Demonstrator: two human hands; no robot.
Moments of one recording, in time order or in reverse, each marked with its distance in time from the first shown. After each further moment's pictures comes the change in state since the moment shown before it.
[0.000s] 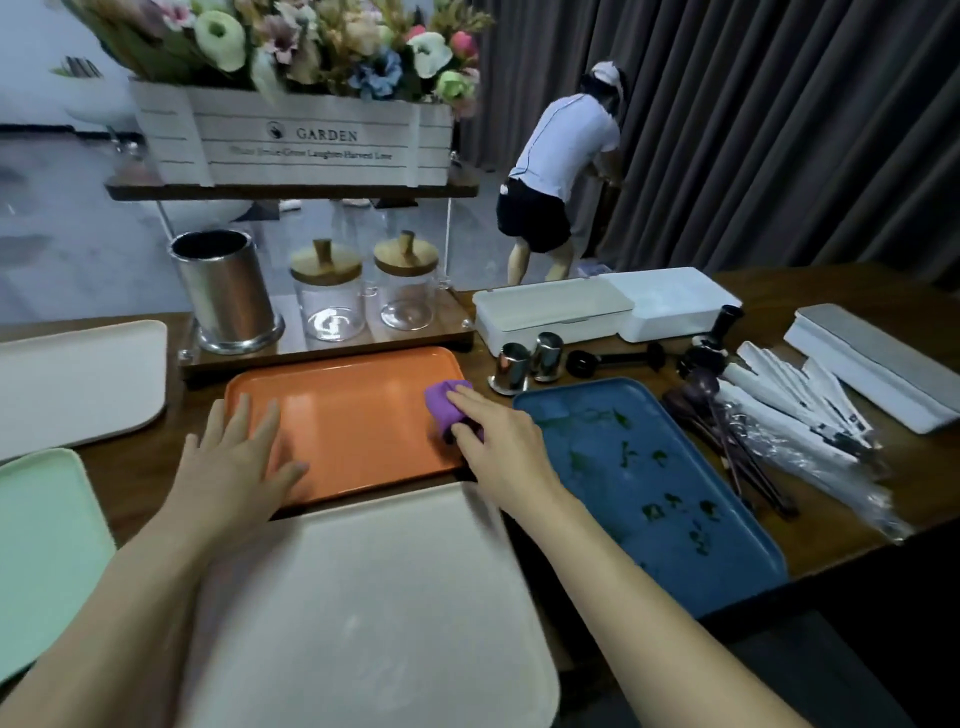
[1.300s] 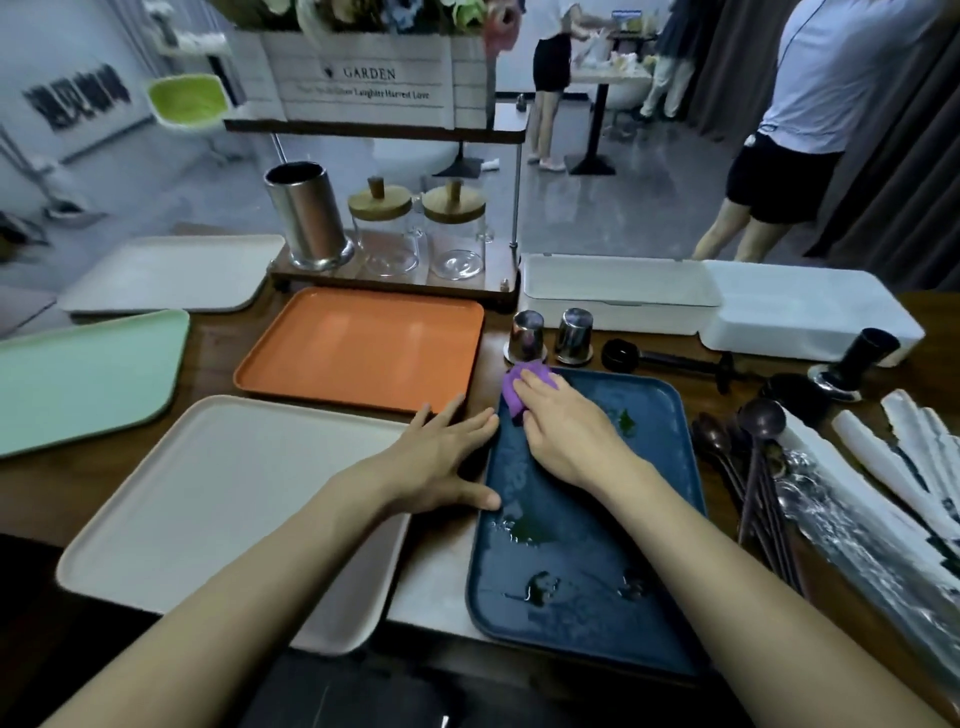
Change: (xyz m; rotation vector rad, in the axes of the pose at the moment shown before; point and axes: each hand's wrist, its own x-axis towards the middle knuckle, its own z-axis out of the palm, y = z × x) left_hand -0.041 0.247 0.062 -0.081 -0.307 0.215; right_hand 0.045 0.143 -0.077 -0.382 -0.489 -0.433
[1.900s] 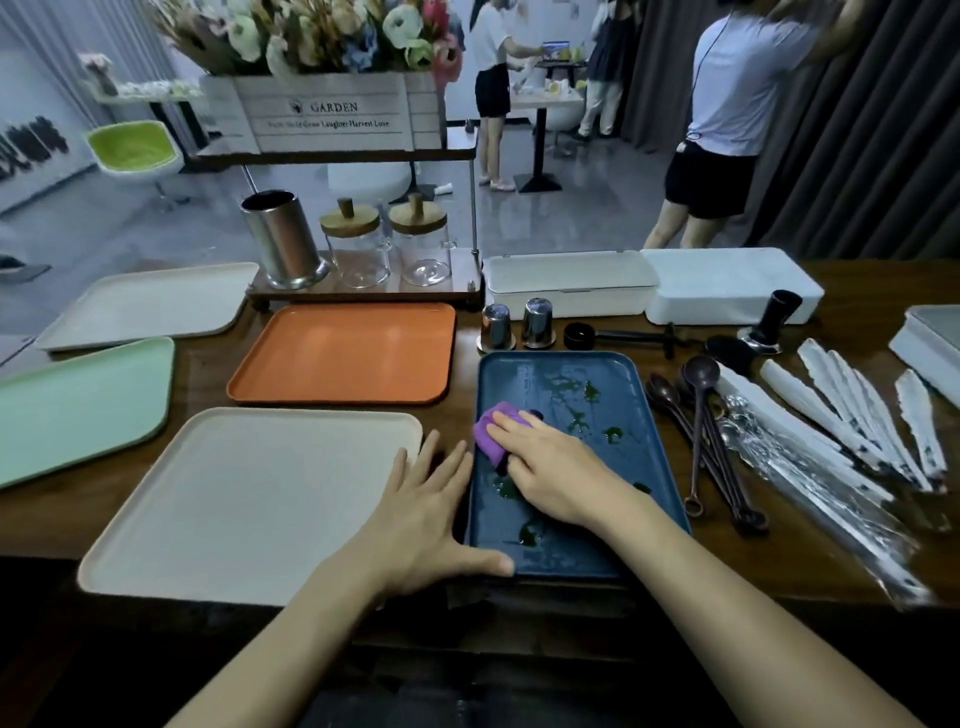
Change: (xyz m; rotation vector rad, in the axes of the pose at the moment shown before) left_hand -0.072 0.029 0.060 0.089 0.103 -0.027; right_hand -0.092 -0.040 -0.002 0.125 -0.103 0.010
